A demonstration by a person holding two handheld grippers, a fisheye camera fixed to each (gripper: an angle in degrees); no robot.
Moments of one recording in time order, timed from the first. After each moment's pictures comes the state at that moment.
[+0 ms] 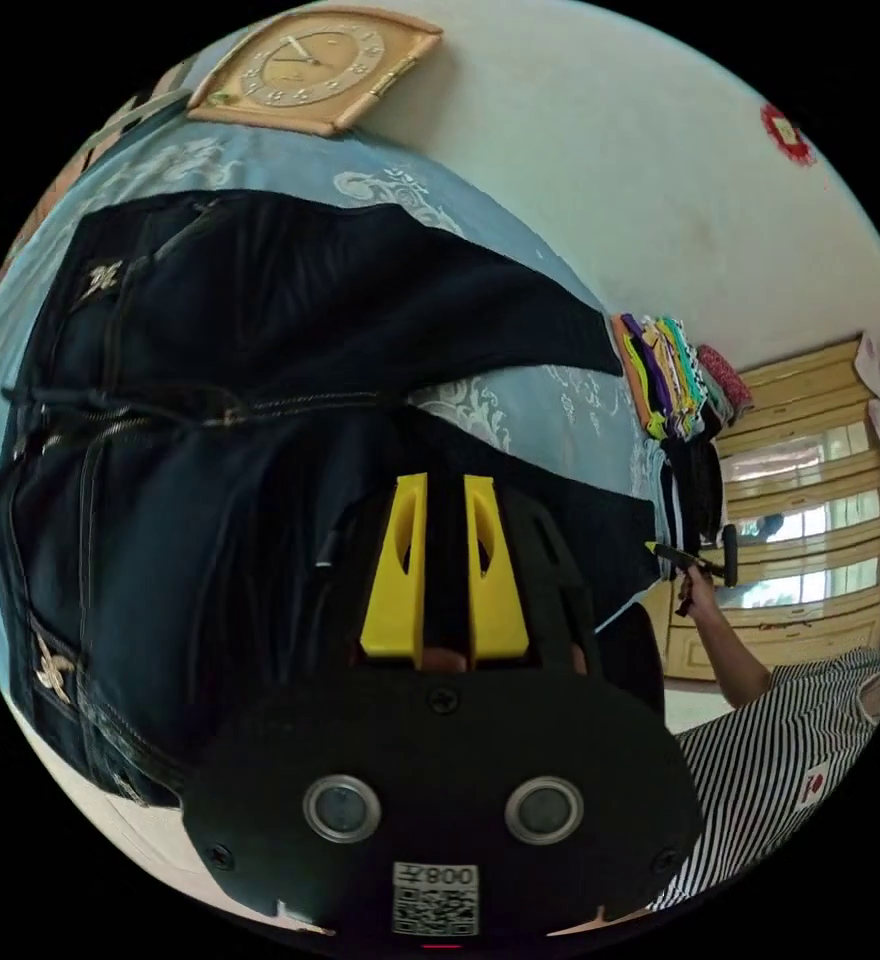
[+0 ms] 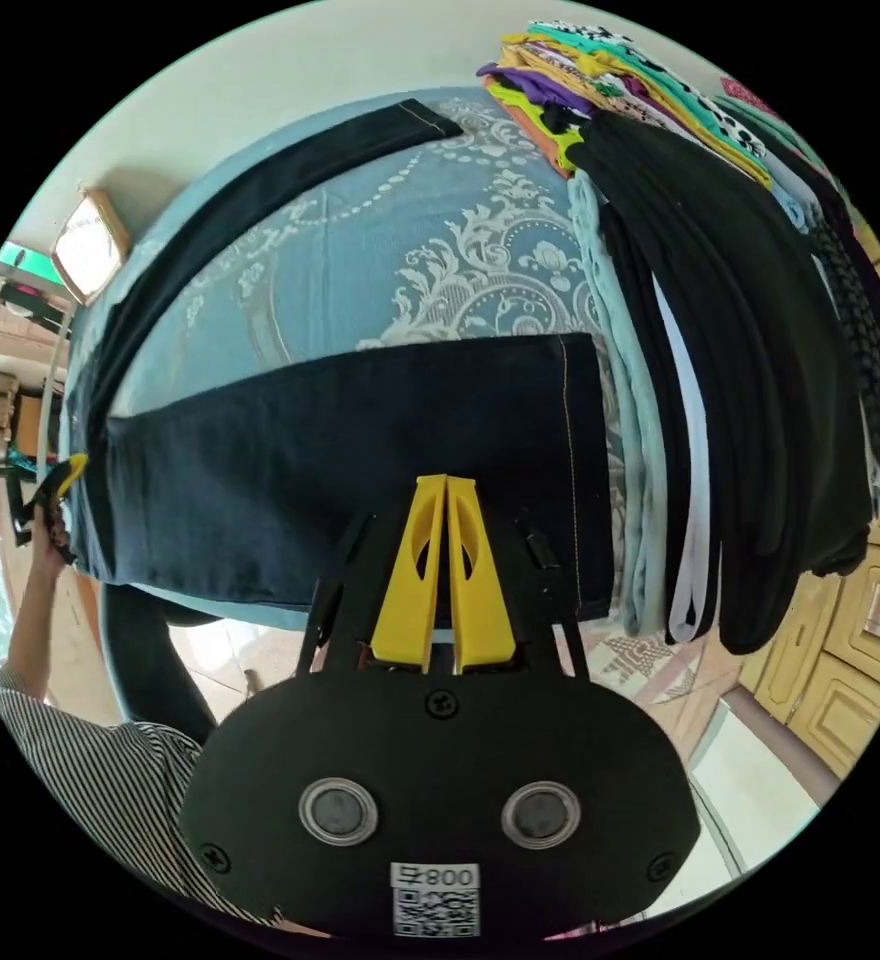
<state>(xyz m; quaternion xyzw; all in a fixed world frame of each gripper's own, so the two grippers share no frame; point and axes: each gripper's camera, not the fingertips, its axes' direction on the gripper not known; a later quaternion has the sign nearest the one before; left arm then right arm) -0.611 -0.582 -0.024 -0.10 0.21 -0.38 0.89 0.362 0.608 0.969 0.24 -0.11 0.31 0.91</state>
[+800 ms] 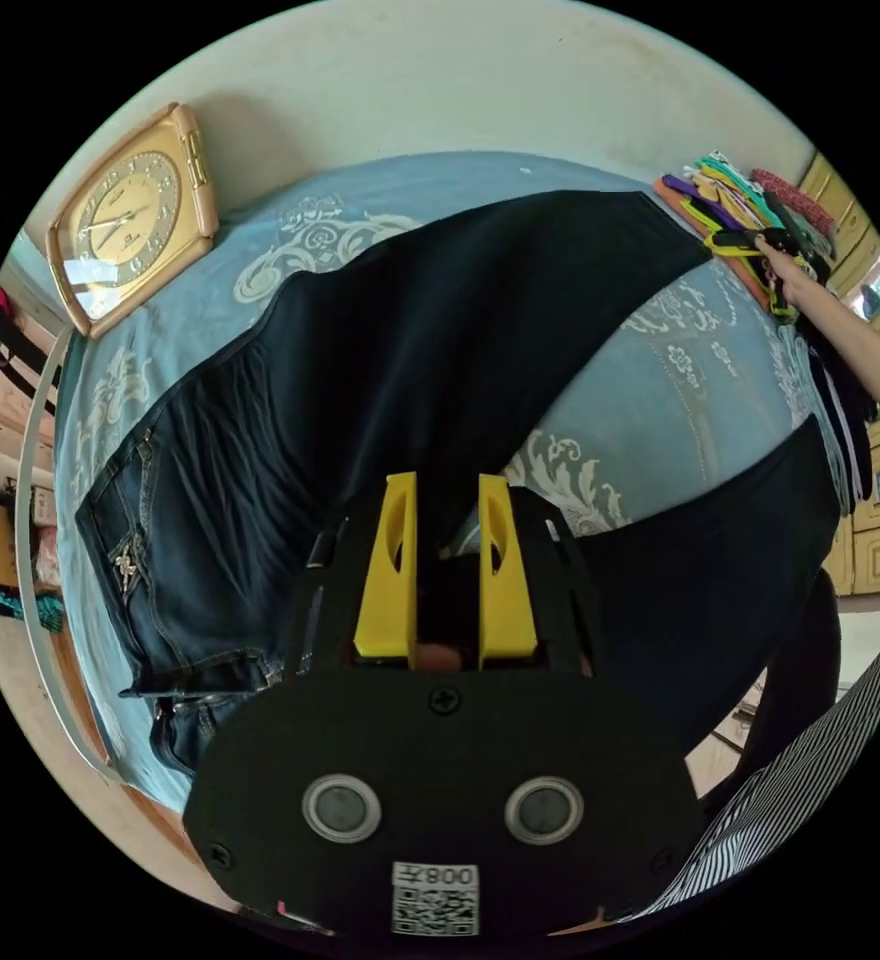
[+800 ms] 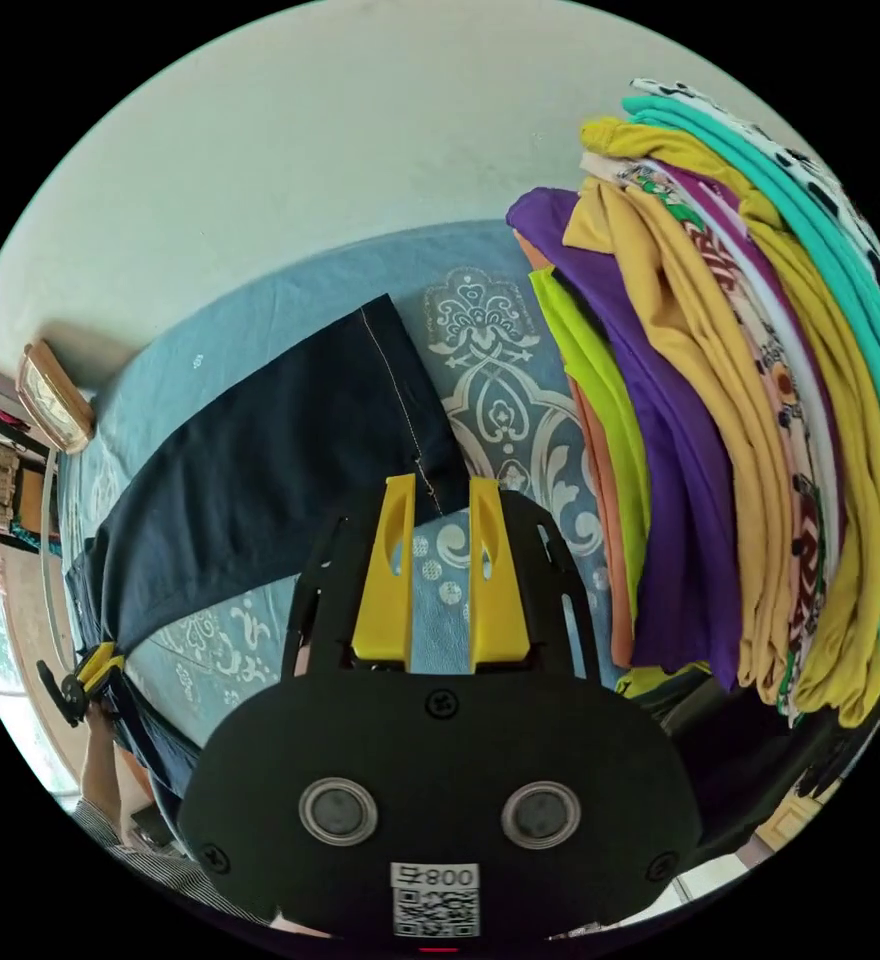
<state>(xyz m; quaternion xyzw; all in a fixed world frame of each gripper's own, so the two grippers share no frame) -0.635 -0.880 0.075 -0.20 0.01 -0.14 0.97 0.566 0.303 0.780 0.32 -0.09 0.31 0.89</state>
